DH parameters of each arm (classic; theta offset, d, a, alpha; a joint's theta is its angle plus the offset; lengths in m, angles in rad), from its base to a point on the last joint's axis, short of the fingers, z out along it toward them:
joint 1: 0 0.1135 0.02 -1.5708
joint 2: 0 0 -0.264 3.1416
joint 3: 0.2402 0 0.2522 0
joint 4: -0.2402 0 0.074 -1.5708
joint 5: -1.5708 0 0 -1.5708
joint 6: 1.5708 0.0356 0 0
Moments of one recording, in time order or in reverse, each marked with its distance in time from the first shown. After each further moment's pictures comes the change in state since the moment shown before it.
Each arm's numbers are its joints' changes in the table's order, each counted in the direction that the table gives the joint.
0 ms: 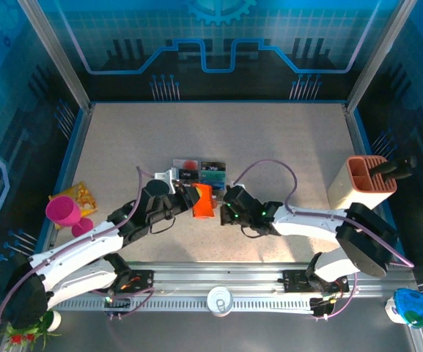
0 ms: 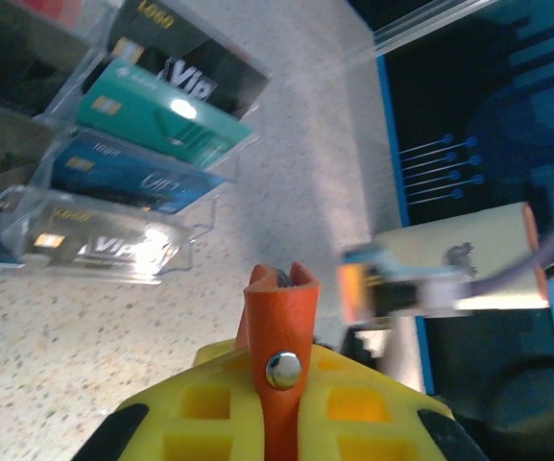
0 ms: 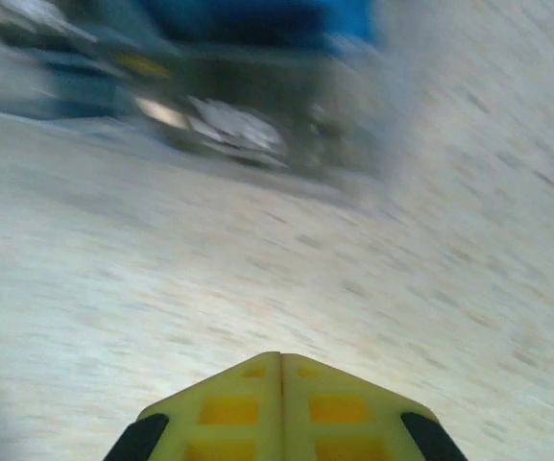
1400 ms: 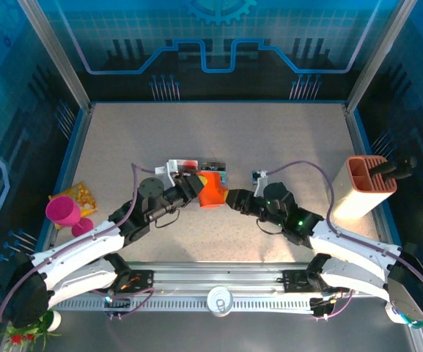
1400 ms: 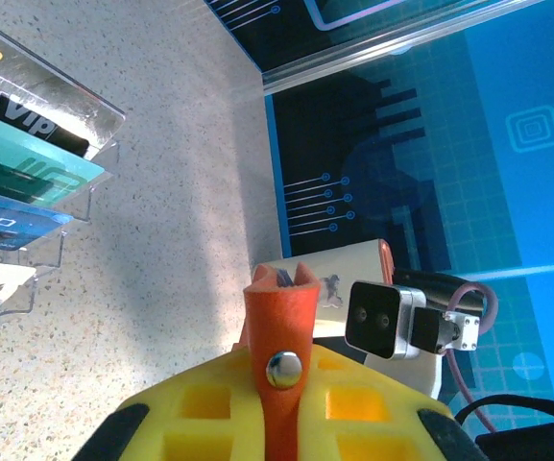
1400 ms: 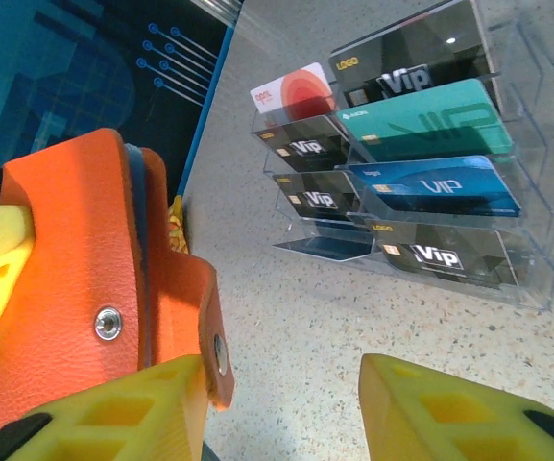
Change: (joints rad) left arm 0.000 0.022 -0.016 0.256 -0.037 -0.164; right arm -0.132 -0.452 -0.192 0.304 0.217 0.153
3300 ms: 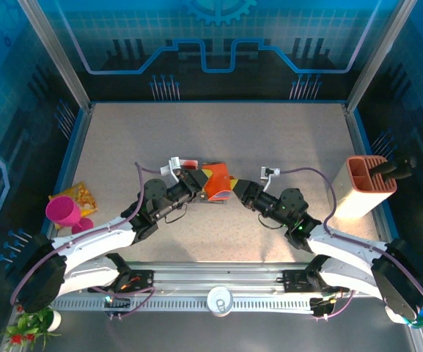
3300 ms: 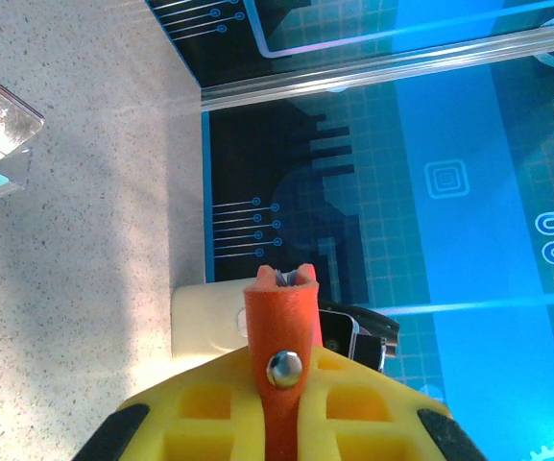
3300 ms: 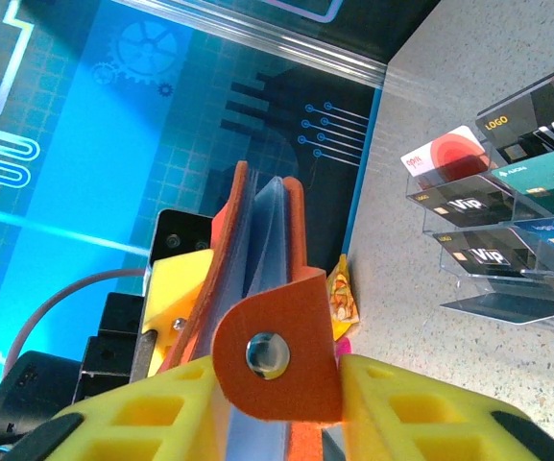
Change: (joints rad) left arm -0.004 0.146 -0.045 0.343 0.011 -0.178; right arm -0.092 0.060 -0.159 0.591 0.143 0.306
